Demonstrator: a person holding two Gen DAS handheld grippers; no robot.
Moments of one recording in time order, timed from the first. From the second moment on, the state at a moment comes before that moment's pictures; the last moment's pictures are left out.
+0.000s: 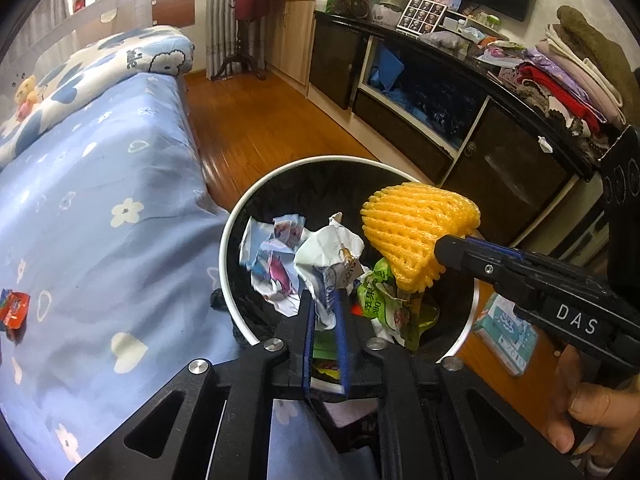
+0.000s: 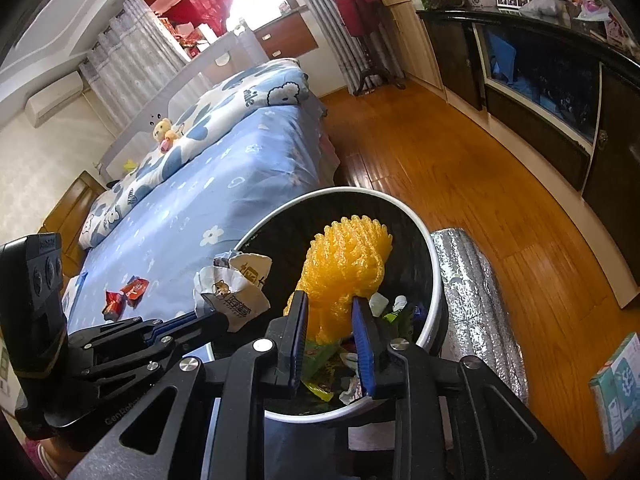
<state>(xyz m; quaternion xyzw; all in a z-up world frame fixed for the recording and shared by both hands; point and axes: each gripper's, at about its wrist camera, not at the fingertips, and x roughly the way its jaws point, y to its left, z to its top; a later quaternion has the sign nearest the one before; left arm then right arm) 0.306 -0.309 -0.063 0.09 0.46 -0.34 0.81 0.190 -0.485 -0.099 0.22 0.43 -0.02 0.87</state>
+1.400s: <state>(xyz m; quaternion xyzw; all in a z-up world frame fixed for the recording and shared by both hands) 0.235 -0.065 -0.056 -0.04 0.44 -0.14 0.89 0.214 -0.315 -0.074 0.17 0.40 0.09 0.89</state>
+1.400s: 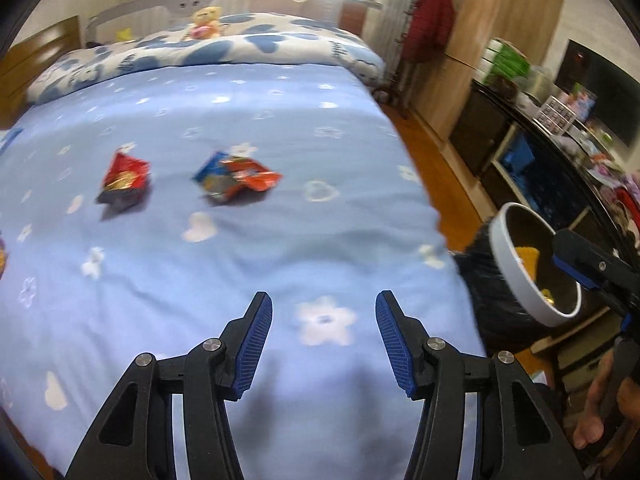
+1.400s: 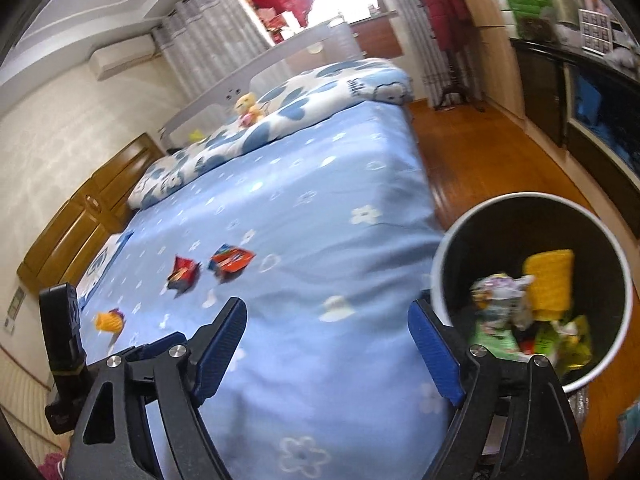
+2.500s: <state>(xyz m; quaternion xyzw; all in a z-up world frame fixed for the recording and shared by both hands) 0.268 0.045 -0.071 -0.09 0.45 -0.03 0.89 0.272 -0.178 -0.125 0.12 0.46 0.18 0.86</state>
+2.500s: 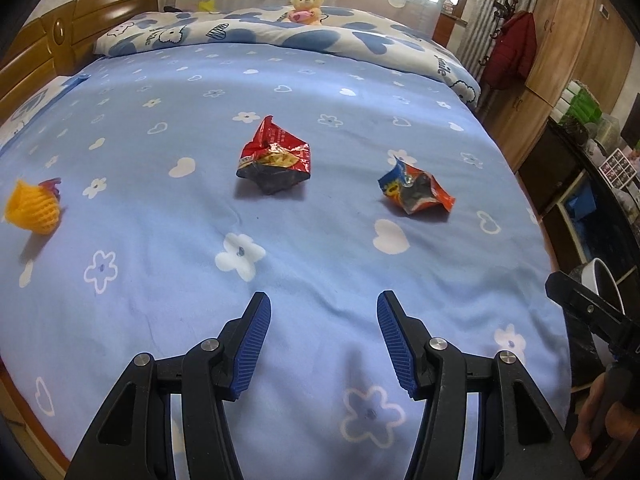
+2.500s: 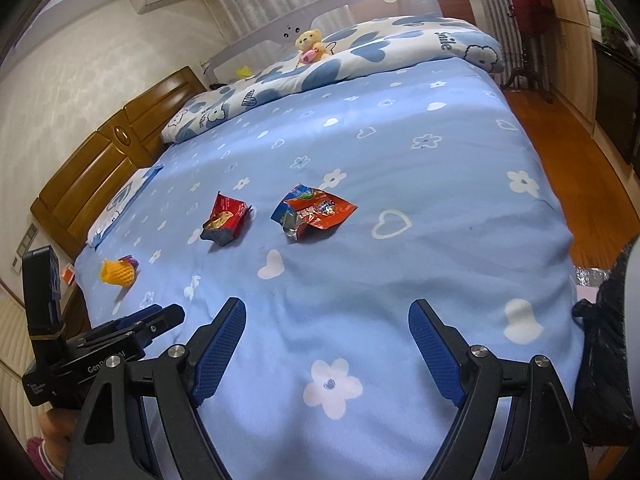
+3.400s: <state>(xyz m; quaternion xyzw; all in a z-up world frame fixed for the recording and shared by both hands) 0.434 0.092 -0.118 -0.13 0.46 0.00 0.88 0.381 -0.123 -0.172 0.13 0.48 0.20 0.84</state>
